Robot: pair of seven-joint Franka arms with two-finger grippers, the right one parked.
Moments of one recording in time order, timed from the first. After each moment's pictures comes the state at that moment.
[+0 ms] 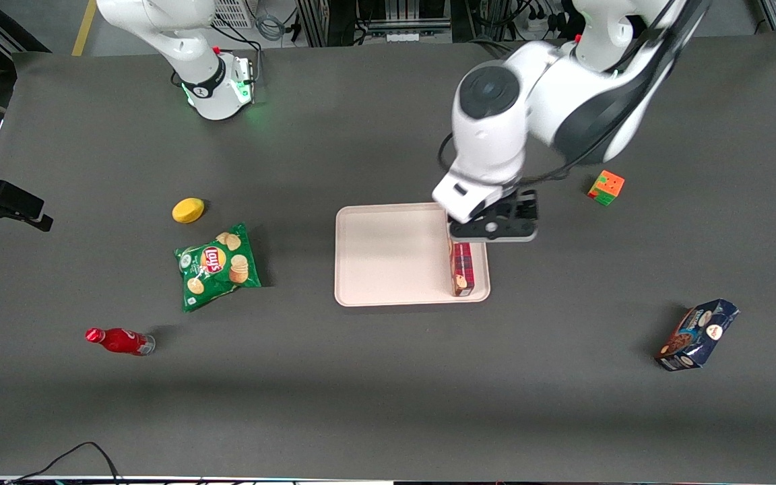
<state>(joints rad) 0.00 0.35 -0.75 -1.55 0.43 1.75 -0.73</state>
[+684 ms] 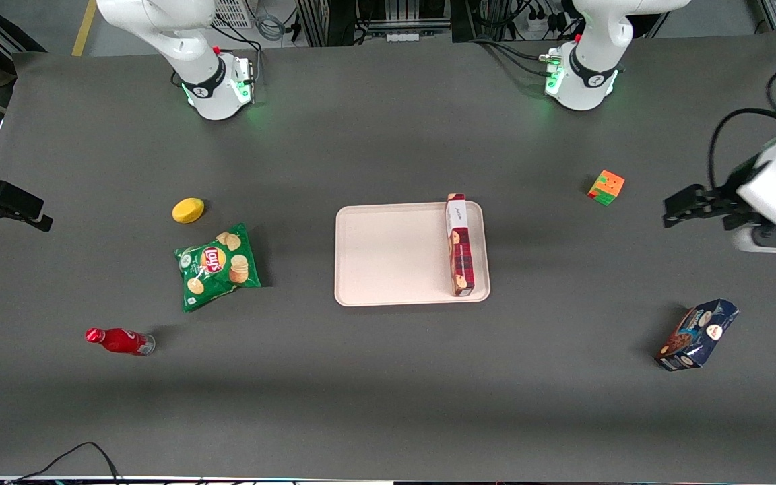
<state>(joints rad) 0.02 0.08 -0.07 -1.59 -0.04 1.67 -0.02</state>
